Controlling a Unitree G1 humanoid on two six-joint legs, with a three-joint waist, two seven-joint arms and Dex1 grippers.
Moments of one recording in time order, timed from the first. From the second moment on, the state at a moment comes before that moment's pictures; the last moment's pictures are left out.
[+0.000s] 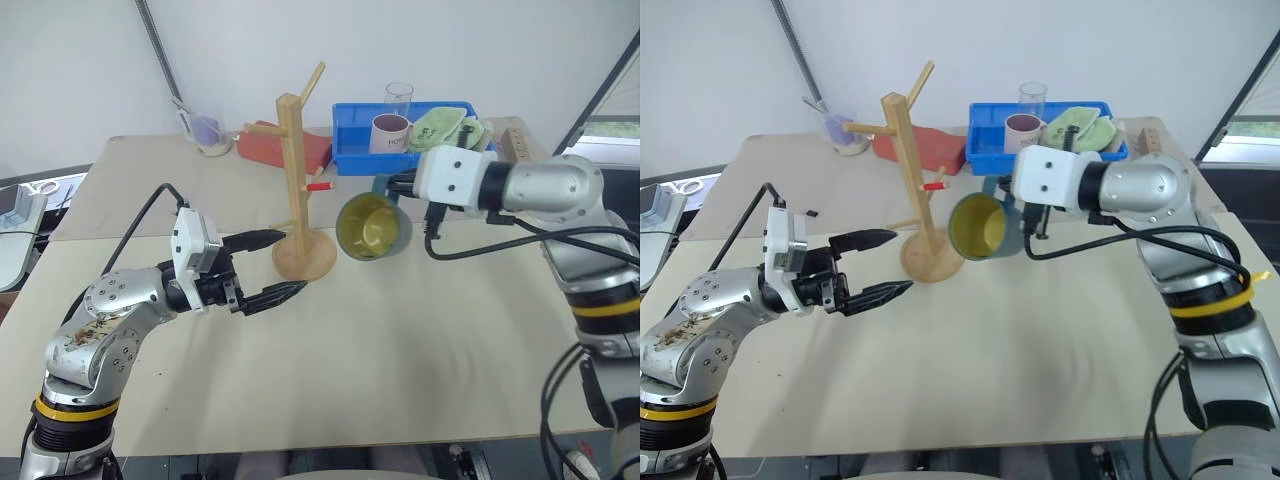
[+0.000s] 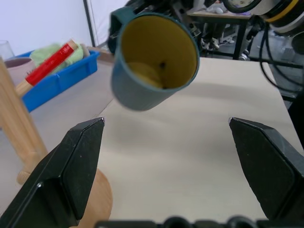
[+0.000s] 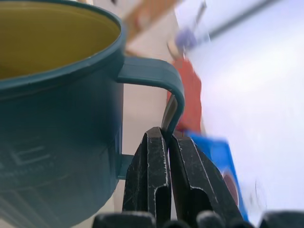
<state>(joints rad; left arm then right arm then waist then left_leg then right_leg) -0.22 0.66 0.13 -0.49 -0.69 0.54 -0.91 -0.86 -0.78 0.27 -0.01 -0.02 0.08 0.98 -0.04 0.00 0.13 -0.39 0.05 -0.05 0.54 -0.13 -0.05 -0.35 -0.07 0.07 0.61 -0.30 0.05</state>
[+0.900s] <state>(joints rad) -0.27 0.69 0.21 -0.46 -0.75 0.57 -0.85 -1.12 -0.56 0.36 0.35 -0.18 -0.18 1.07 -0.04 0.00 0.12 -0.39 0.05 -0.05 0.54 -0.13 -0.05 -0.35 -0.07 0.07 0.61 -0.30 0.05</state>
